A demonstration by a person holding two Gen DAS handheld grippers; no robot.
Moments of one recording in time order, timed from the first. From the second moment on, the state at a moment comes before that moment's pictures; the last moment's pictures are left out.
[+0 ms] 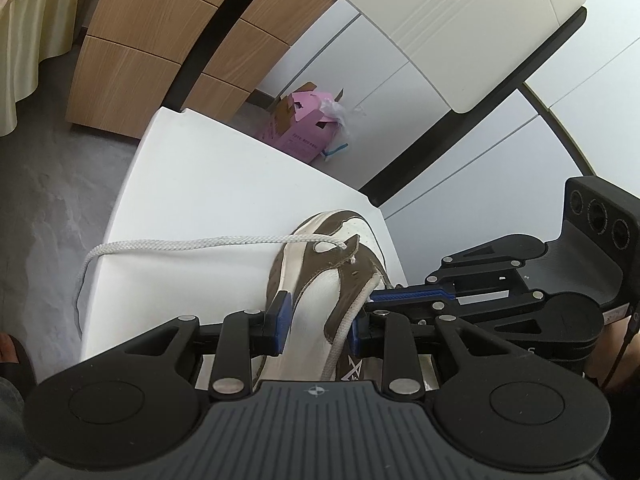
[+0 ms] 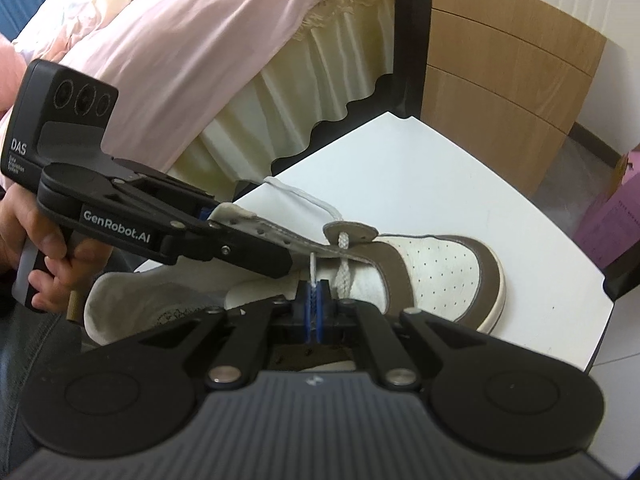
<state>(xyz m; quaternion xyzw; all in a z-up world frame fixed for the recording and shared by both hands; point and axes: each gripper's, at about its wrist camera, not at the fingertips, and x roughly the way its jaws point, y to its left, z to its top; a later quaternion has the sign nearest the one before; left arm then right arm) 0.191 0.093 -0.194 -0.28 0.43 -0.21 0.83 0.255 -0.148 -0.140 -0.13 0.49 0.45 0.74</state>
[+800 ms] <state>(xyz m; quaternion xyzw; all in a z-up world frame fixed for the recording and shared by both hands) 0.174 0.052 -0.180 -0.07 0.41 -0.22 0.88 0.254 -0.150 -0.135 -0.12 0.47 0.44 0.76</state>
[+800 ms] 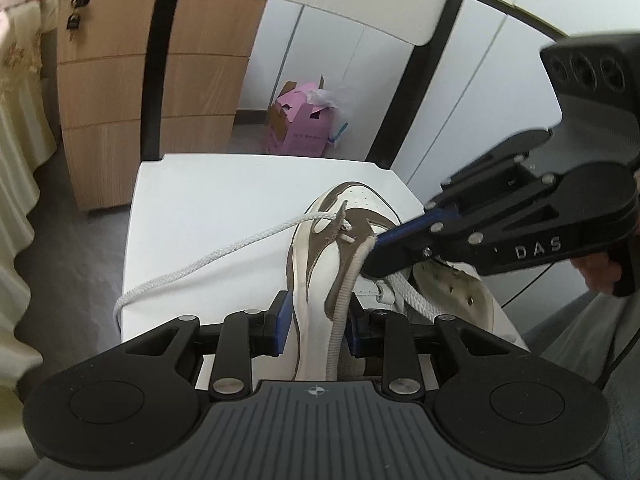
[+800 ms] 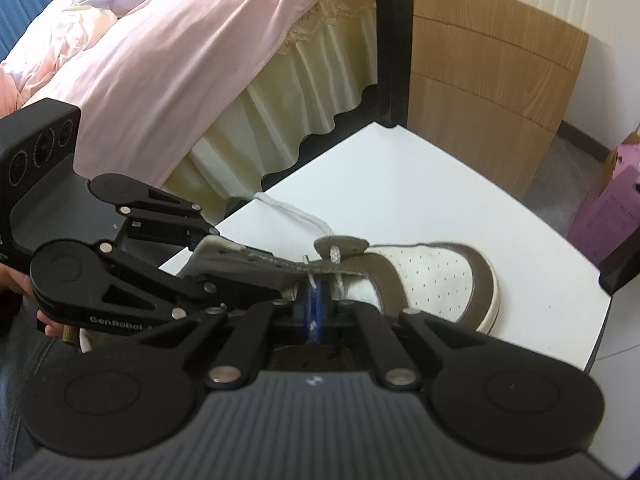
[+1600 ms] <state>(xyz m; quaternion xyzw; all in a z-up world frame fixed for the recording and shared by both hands) 0.173 0.047 -0.178 -0.05 0.40 -0.22 0.89 0.250 -0.147 -0.134 -0.16 0.45 0.45 0.76</state>
